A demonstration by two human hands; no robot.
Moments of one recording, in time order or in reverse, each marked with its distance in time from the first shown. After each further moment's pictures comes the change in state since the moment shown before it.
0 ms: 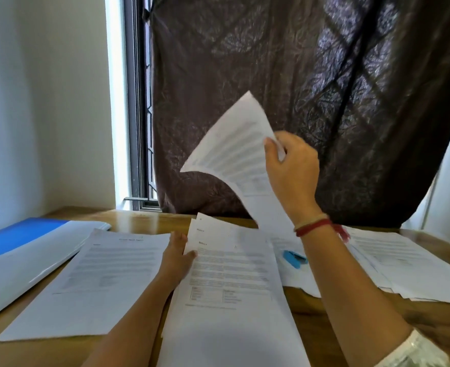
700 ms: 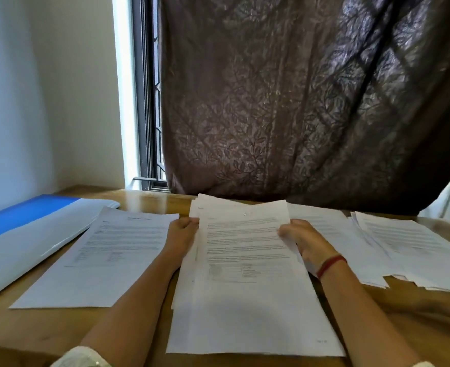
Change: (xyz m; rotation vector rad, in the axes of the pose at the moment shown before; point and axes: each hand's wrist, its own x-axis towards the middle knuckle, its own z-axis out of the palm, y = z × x) left_hand -0.003 0.002 -0.005 -0.352 0.005 -0.151; right_hand -0.126 0.080 0.002 0.389 -0.783 1.185
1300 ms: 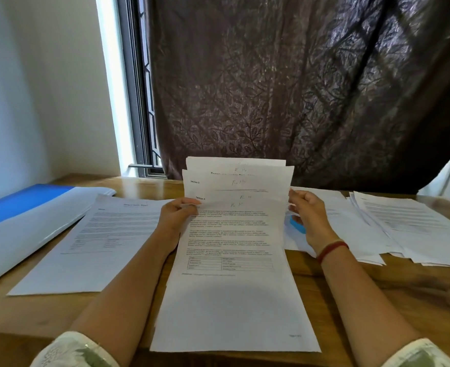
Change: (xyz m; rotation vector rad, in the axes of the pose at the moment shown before) left_hand -0.010 0.017 -0.005 -0.361 -0.091 -0.072; right_hand 0.022 0.011 -0.006 0.226 0.210 -0.161
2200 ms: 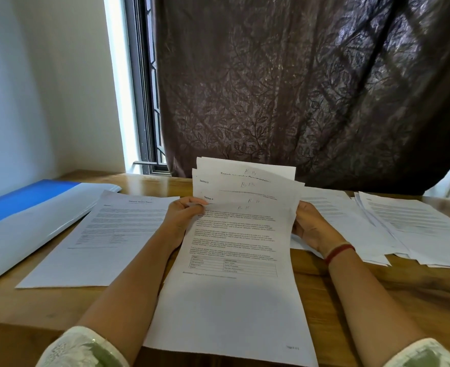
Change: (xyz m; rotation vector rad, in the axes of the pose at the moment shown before) left_hand 0.003 -0.003 -0.003 -0.003 -0.078 0.005; right_hand -0.004 0.004 0.005 -0.027 -0.319 0.042
